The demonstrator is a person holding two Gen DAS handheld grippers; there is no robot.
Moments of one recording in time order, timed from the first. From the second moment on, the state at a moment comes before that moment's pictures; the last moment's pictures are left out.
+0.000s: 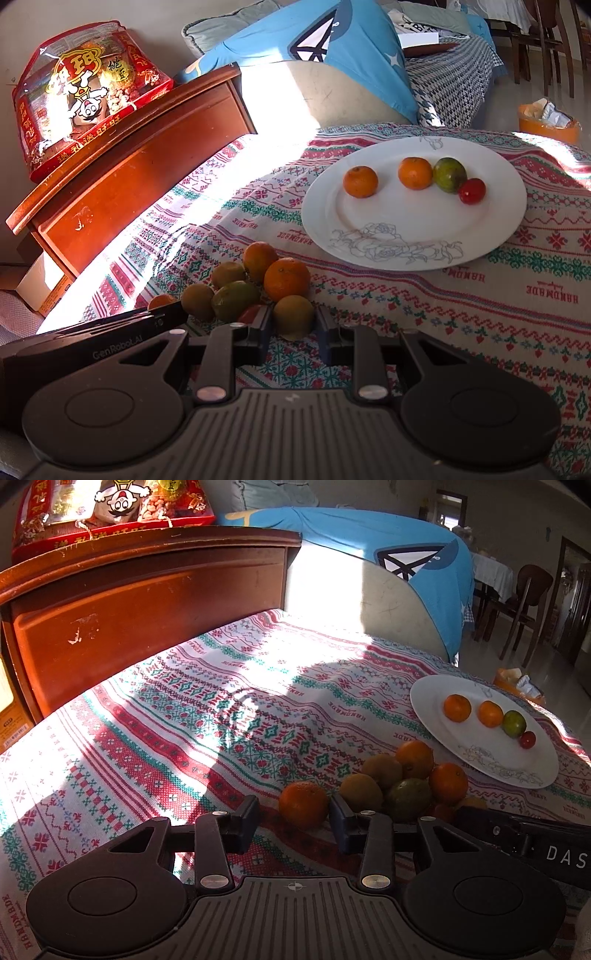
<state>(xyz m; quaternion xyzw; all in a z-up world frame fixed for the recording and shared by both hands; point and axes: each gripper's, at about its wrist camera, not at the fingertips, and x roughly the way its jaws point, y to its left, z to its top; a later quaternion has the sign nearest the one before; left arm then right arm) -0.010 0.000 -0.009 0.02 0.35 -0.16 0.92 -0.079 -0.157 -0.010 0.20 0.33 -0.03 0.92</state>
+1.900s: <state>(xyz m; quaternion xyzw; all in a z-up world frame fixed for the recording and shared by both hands) -0.004 -0.091 0.055 0.02 0.32 -0.28 0.91 -0.100 -0.229 0.033 0.27 0.27 -0.13 0.91</state>
